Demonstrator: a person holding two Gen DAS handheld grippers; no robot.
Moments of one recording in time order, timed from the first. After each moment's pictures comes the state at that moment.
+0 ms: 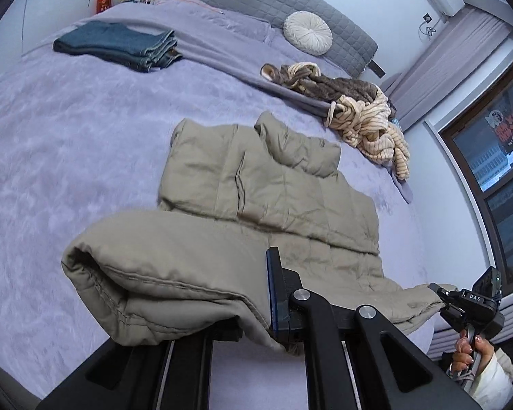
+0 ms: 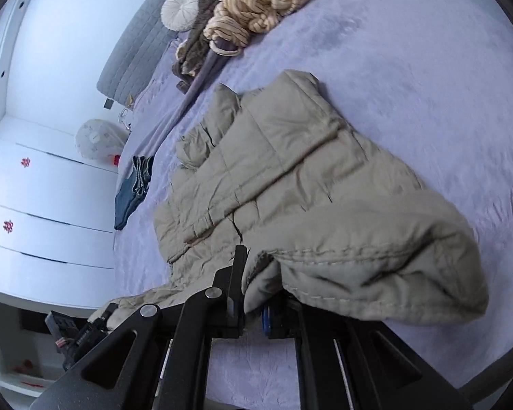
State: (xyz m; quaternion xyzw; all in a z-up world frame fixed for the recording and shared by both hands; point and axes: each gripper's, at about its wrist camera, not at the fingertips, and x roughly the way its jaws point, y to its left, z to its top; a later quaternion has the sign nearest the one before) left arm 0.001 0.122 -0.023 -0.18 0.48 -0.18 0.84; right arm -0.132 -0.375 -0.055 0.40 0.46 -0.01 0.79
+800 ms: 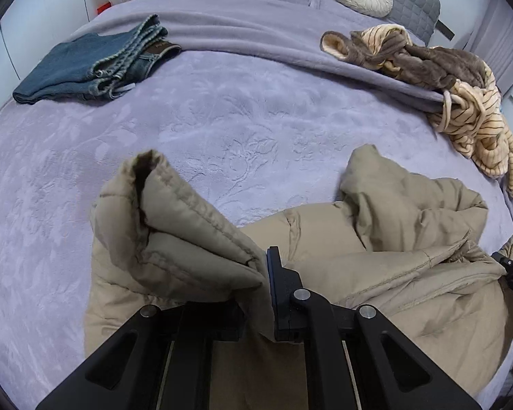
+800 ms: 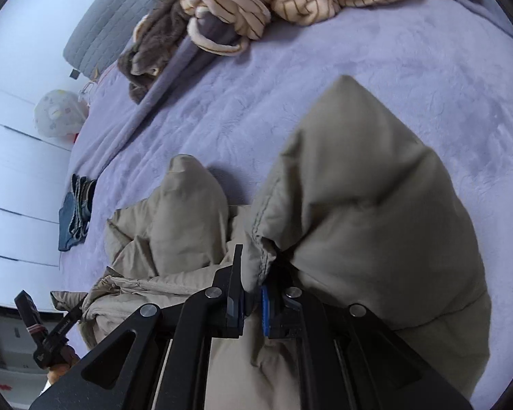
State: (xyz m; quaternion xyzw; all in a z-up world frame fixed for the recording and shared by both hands) left arm 0.300 0.026 -0.168 -0.05 0.55 -0.07 0.83; right arm 0.194 -0.427 -0.159 0.32 0.54 -0.03 0.78
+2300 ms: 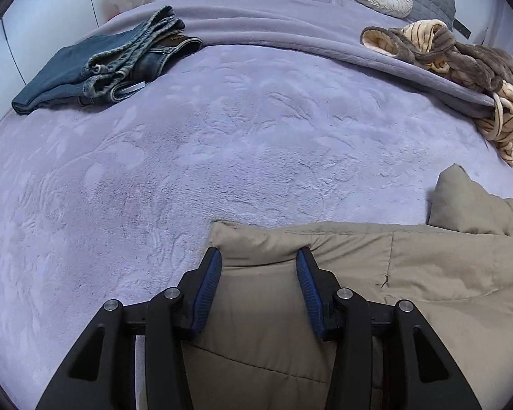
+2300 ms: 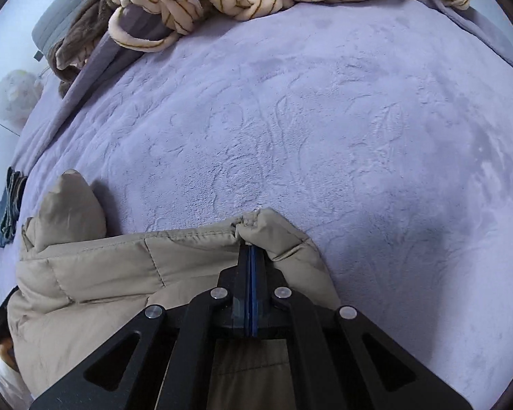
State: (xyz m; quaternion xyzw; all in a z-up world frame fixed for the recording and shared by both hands) left arm 0.355 0.049 -0.227 -0.01 0.53 -0.03 0.85; right arm 0.215 -0.483 -0.213 0.21 0.57 -0.10 0.79
